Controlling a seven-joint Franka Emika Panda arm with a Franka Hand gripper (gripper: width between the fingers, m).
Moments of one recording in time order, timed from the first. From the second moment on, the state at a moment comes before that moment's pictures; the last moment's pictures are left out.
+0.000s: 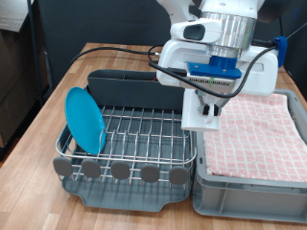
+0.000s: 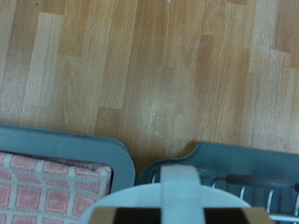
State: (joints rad) arm 0.35 0.30 -0.31 -1.89 -0.06 2.48 0.73
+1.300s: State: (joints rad) arm 0.21 0.56 -0.23 -1.67 0.10 2.45 0.55
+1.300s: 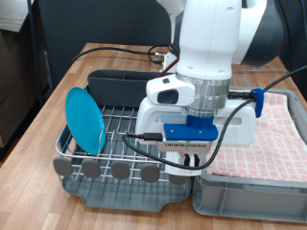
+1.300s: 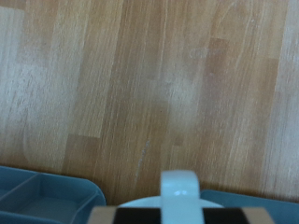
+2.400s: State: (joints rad) arm 0.17 0.66 -0.19 -1.62 0.14 2.48 0.54
